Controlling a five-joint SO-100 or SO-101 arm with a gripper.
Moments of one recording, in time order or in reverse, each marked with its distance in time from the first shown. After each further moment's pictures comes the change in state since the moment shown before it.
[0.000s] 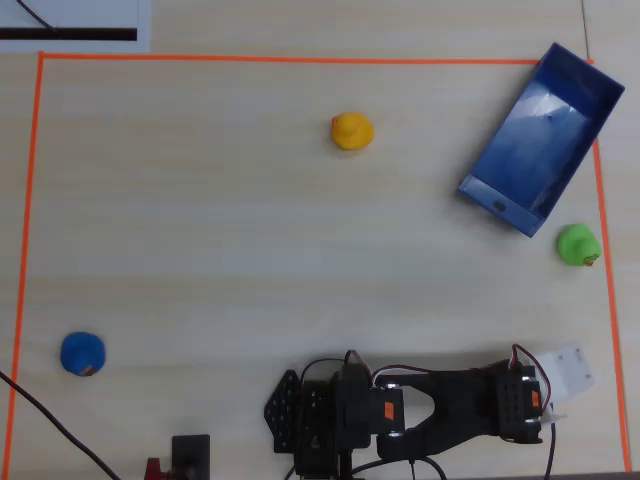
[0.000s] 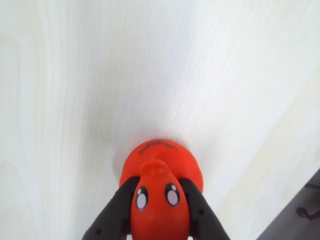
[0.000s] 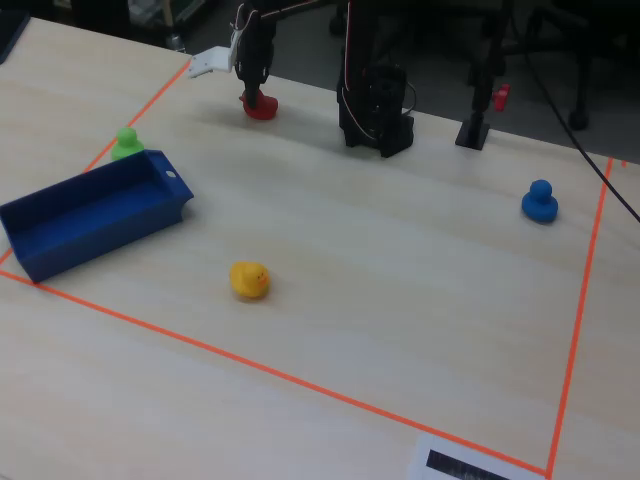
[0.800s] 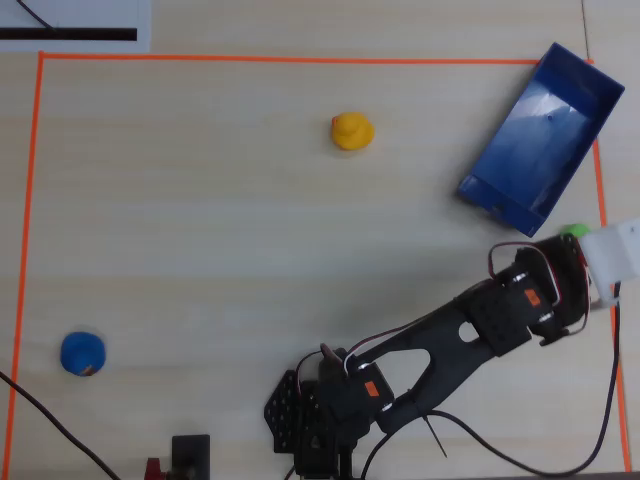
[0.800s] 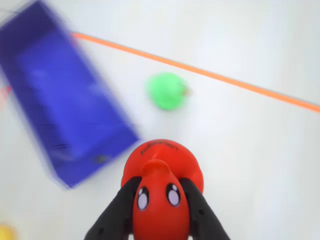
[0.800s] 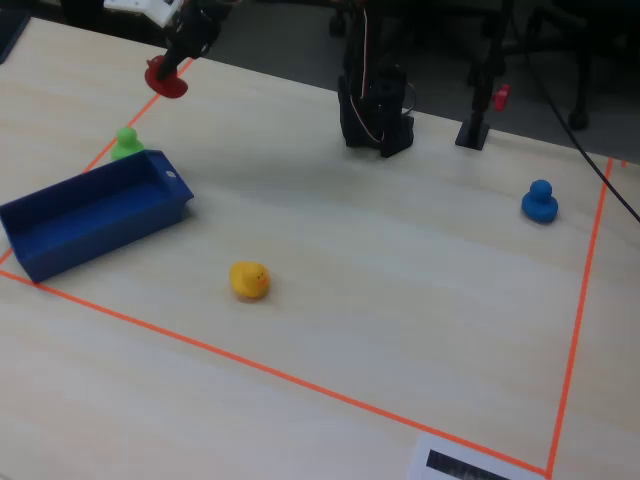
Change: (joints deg) arm -30.8 3.3 -31.8 0.0 27.6
